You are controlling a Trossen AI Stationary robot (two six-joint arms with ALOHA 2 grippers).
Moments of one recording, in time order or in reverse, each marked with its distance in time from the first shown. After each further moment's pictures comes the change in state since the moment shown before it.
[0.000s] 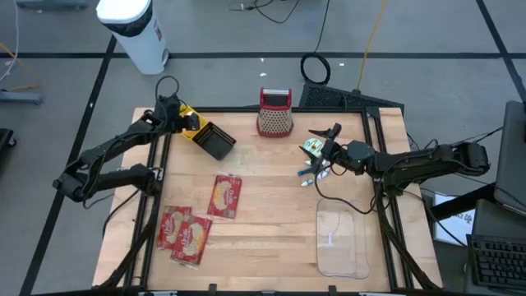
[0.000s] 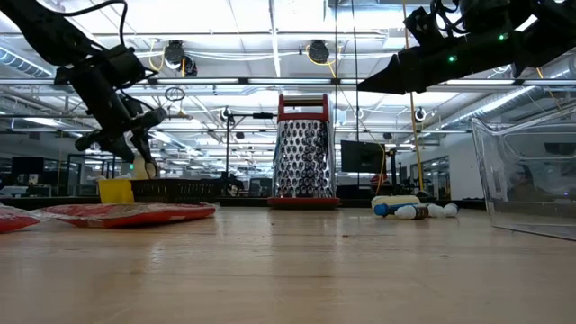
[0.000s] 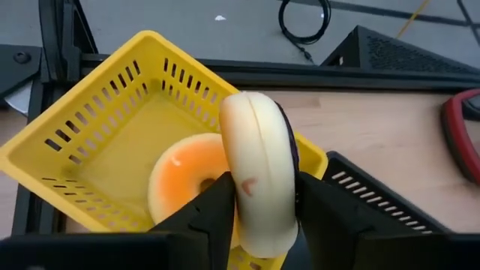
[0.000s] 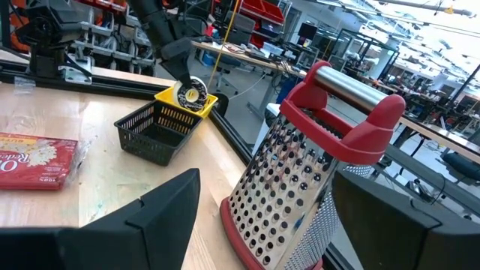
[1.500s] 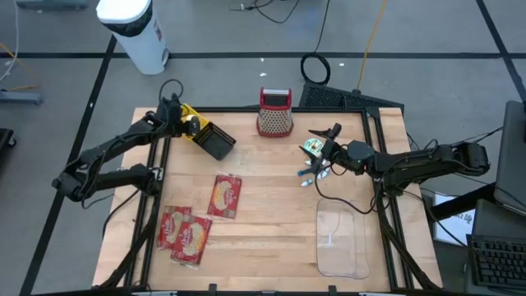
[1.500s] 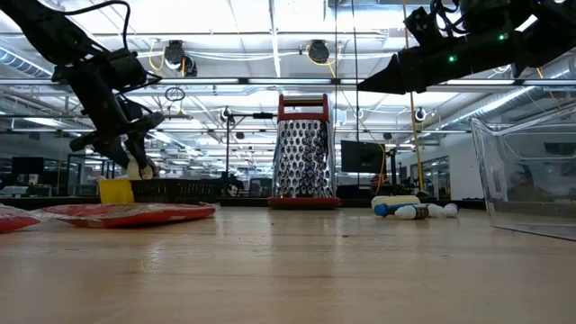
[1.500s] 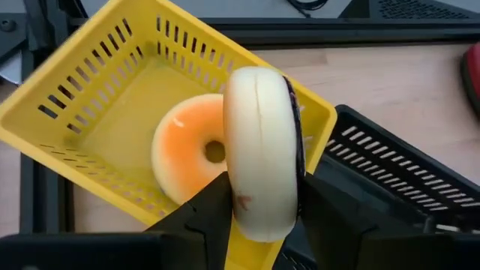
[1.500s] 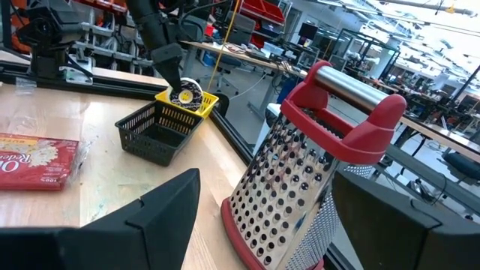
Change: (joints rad) left arm -0.037 -0.002 0.003 -0.101 0.008 0.039; right arm 0.000 0.000 0.000 0.000 -0.002 0.003
